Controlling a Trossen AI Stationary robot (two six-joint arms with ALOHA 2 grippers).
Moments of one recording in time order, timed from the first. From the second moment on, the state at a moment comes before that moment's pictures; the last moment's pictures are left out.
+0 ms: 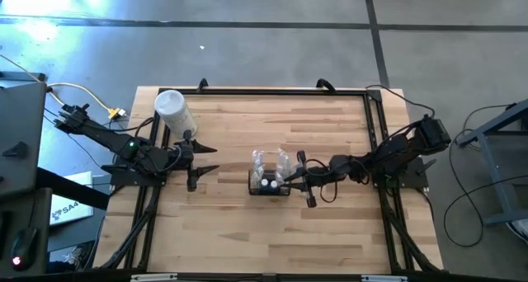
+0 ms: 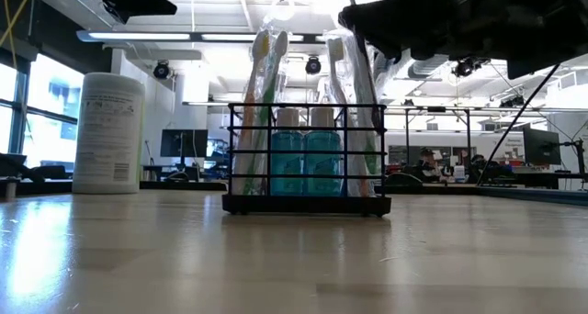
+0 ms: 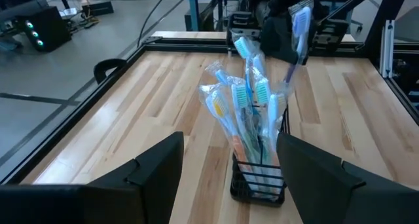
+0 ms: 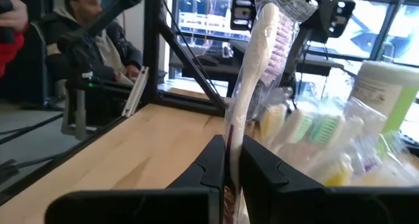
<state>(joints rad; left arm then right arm) -0.45 0.70 0.63 -0.24 -0.64 -0.19 0.22 1.58 0.46 1.15 0.01 -0.12</state>
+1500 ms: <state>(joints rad) -0.45 0.79 0.64 -0.23 -0.55 -0.12 0.28 1.75 0.47 1.14 0.18 0.04</state>
